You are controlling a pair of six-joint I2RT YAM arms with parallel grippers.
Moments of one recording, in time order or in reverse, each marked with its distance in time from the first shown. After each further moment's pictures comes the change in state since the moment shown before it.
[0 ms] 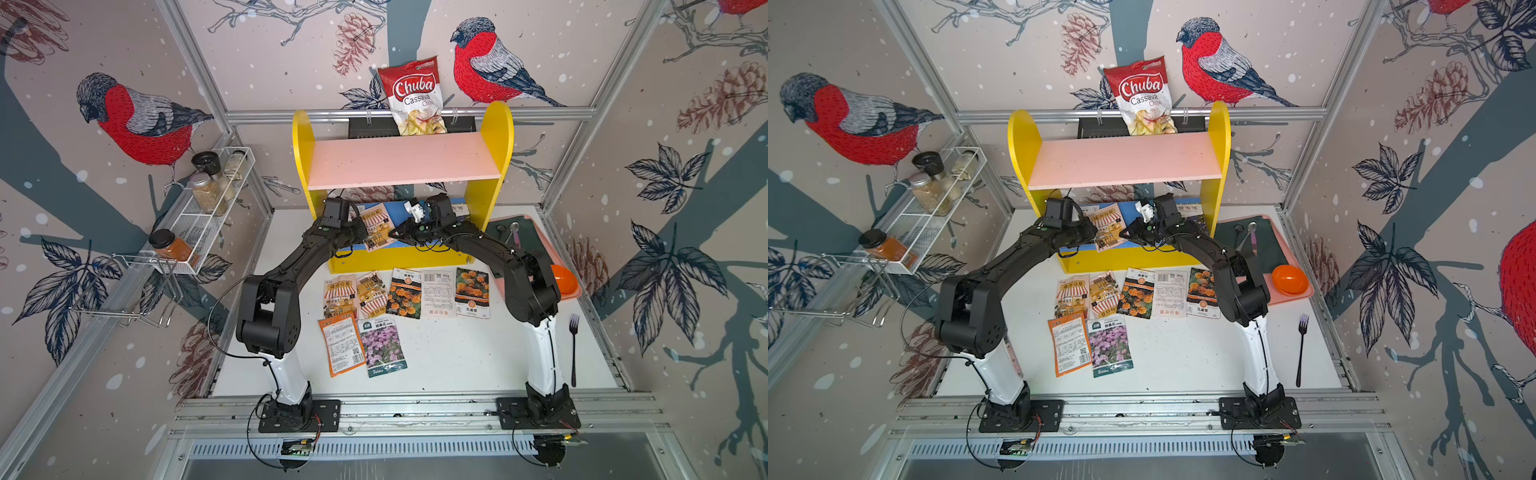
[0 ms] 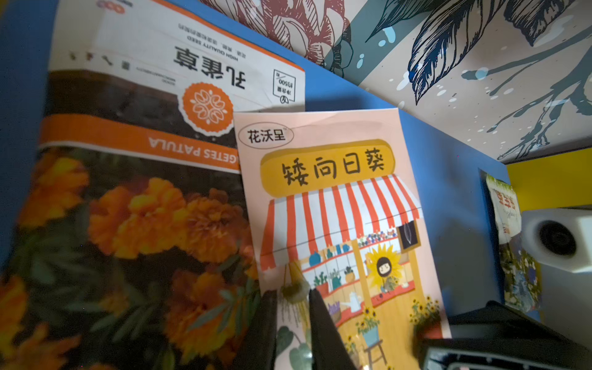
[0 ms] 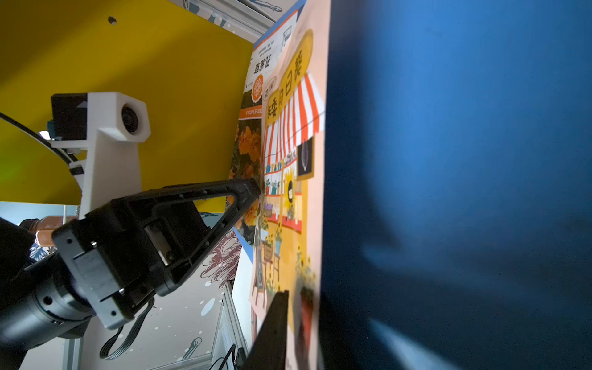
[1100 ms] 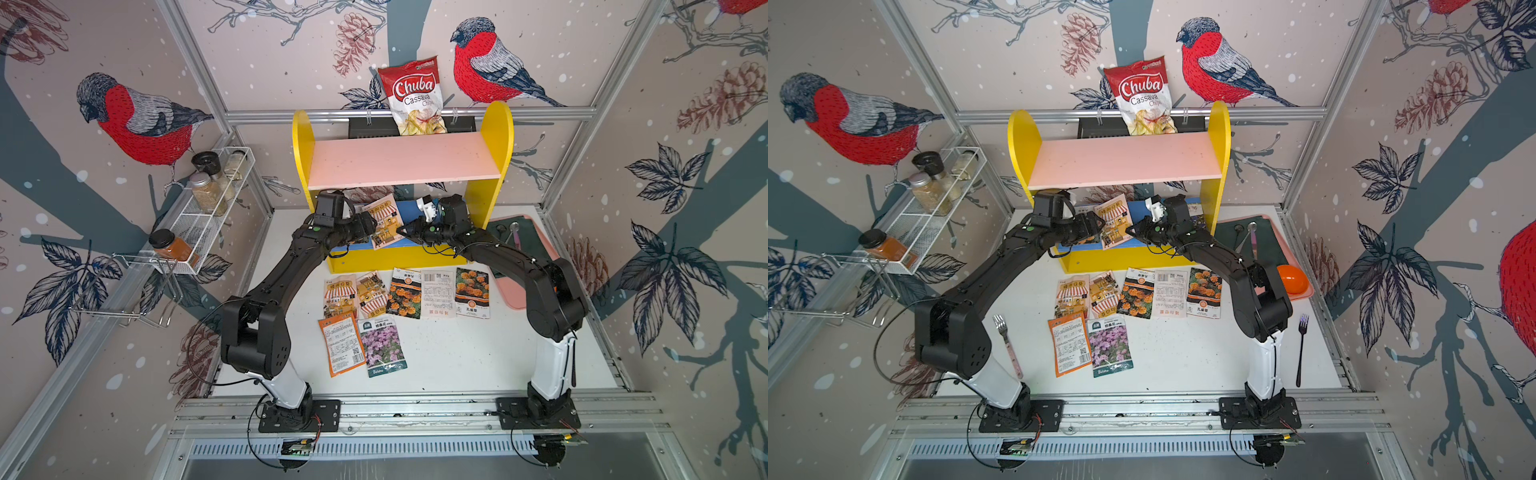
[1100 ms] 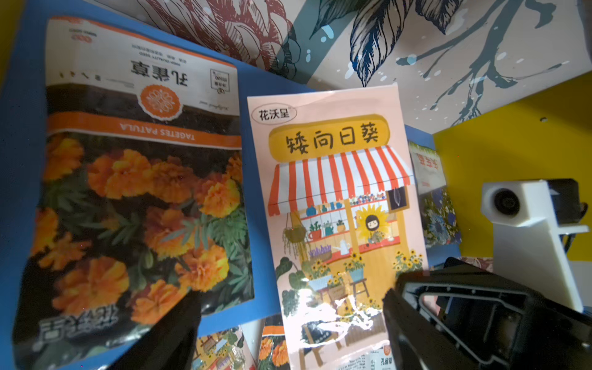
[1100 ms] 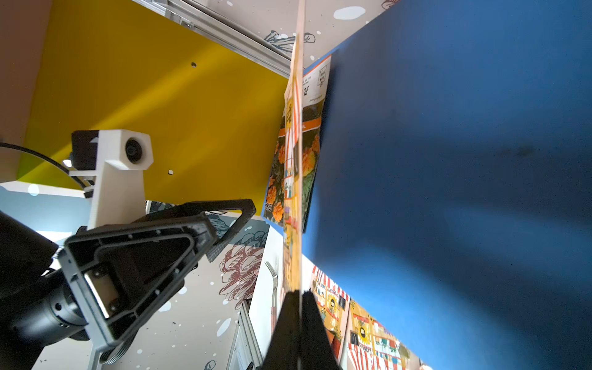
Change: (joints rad) left arm -0.016 -0.171 -0.021 -0.105 0.109 0.044; right arm -0.011 -0.245 -0.283 0.205 0.061 0.107
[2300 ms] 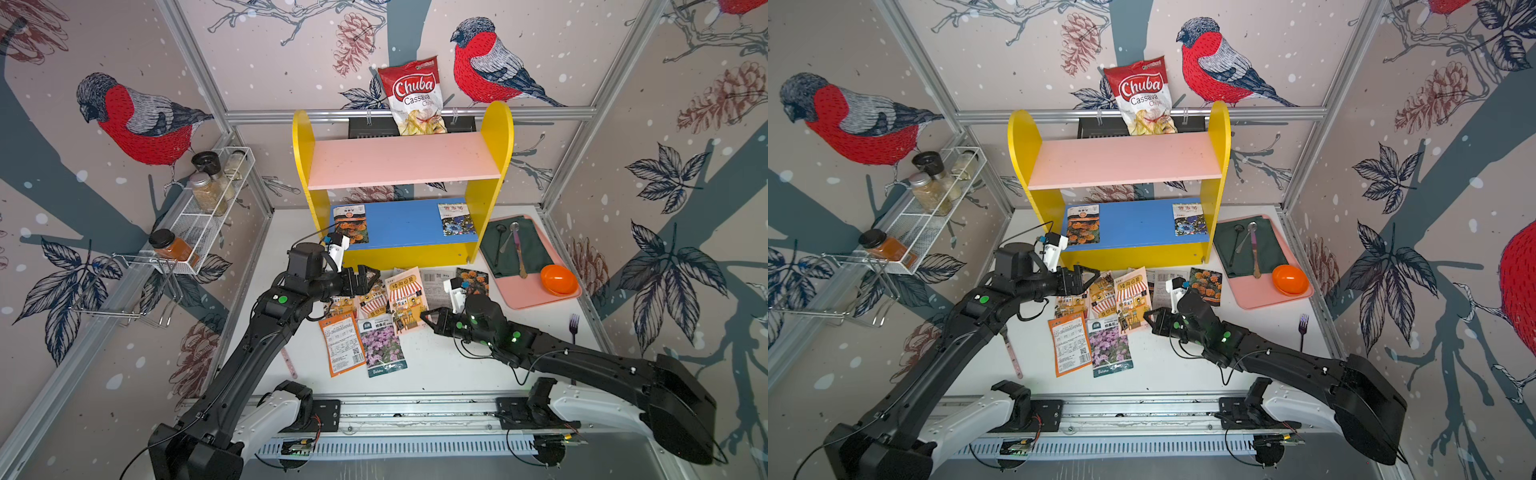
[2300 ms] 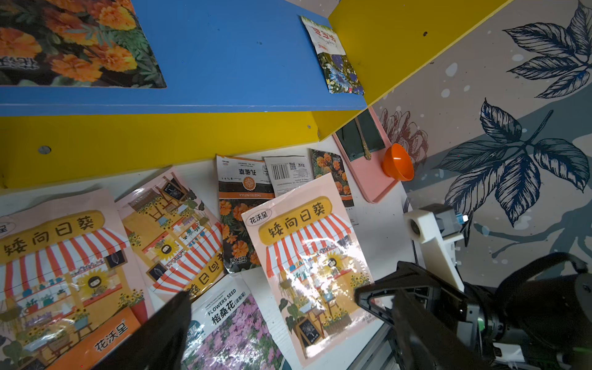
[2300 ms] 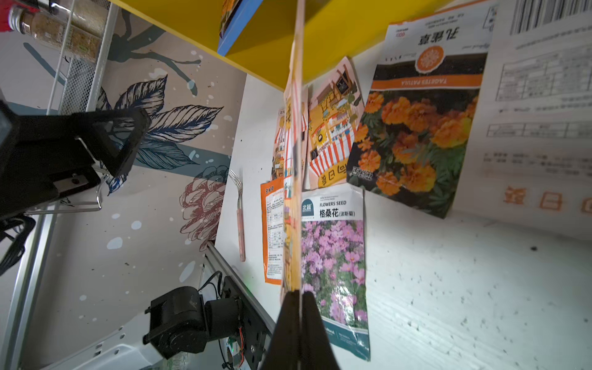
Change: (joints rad) left arm -0.072 -0.641 -0.459 -0.107 0.174 0.131; right arm 0.456 -0.867 -1.016 0.103 0.567 0.197
